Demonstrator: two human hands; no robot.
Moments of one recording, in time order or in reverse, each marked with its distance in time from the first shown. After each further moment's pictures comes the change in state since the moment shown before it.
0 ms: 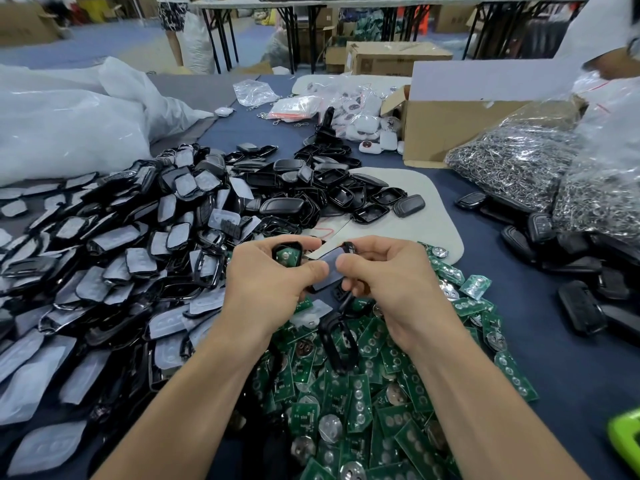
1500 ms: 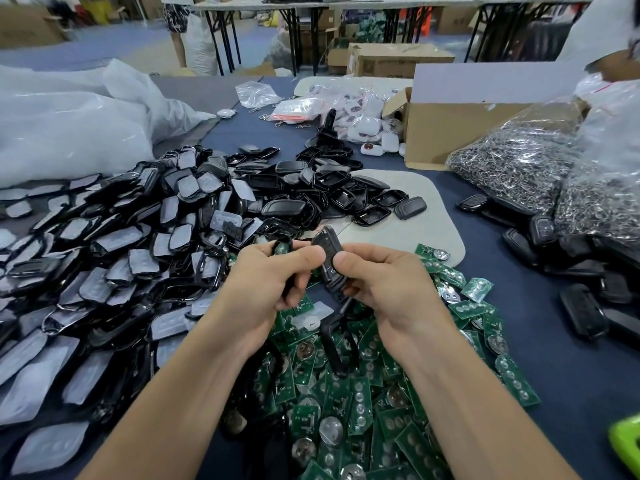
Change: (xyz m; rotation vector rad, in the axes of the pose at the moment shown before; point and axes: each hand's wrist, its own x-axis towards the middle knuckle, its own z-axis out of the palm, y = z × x) left_hand 0.009 0.000 -0.008 -0.228 -0.234 -0.112; right_hand -0.008 -0.005 0.010 0.146 0.039 0.138
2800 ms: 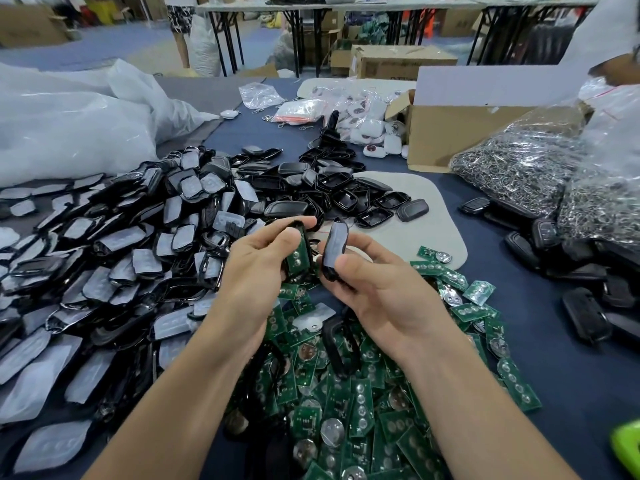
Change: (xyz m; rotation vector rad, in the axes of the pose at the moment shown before) left_hand -0.009 0.015 0.006 -0.042 0.137 0.136; right_hand 0.008 0.006 -0.002 0.355 -0.299 0.044
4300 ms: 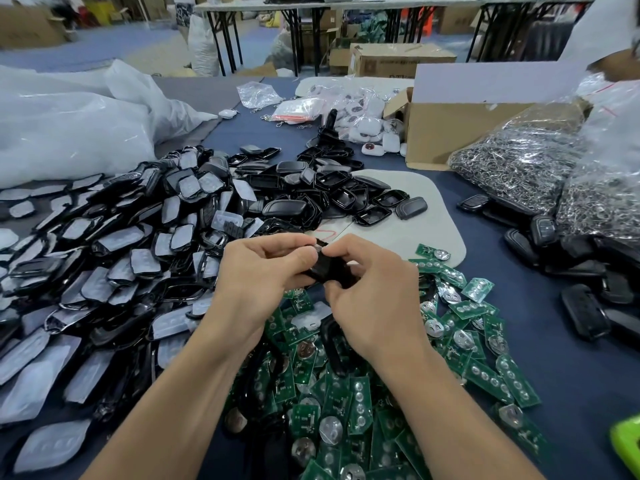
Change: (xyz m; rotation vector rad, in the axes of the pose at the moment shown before) left_hand 0.004 -0.010 -0.003 0.043 -0.006 0.003; right_hand -0.010 0.017 0.006 -1.189 0.258 -0.534
